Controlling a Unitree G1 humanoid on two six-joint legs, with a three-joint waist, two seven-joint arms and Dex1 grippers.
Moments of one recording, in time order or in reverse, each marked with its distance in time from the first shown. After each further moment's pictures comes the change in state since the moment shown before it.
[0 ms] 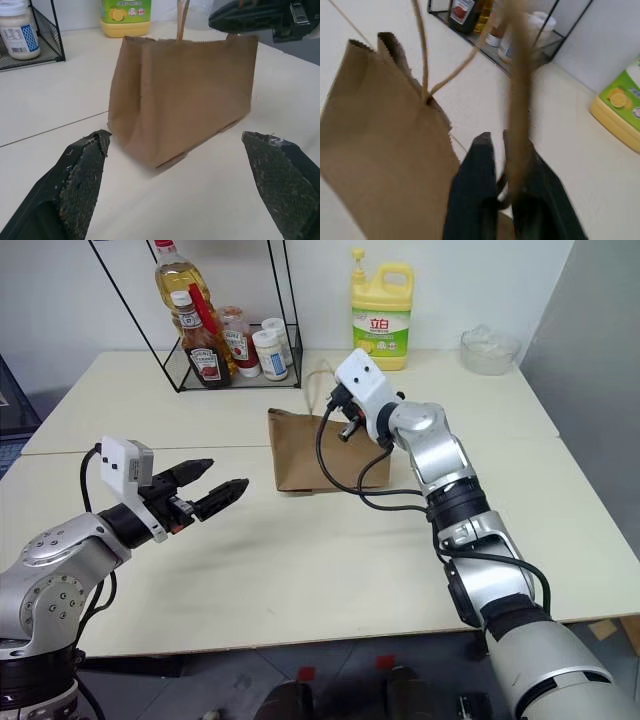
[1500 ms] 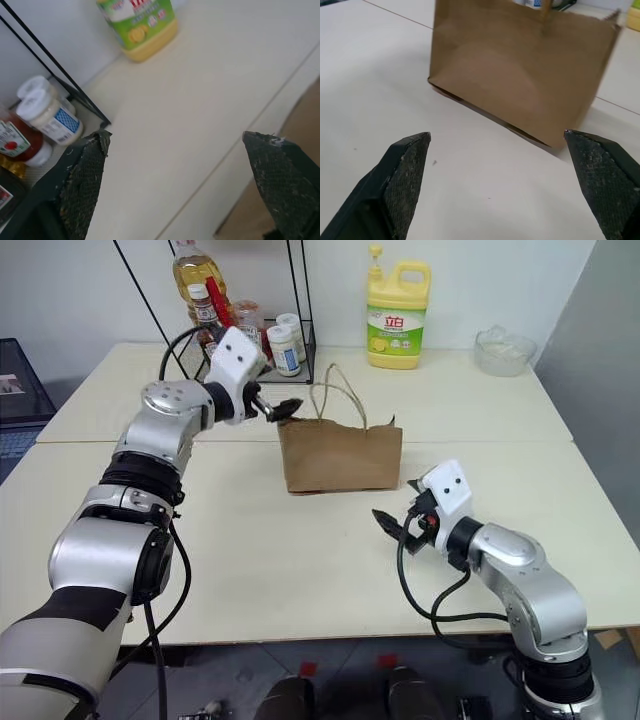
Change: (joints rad) left arm -1.037 -0.177 -0.479 1.414 0.716 -0.698 -0.182; right arm 0.814 -0.227 -0.175 -1.124 0.407 0.454 -0.138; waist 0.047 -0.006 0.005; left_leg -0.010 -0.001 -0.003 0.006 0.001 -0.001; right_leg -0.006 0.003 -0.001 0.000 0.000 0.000
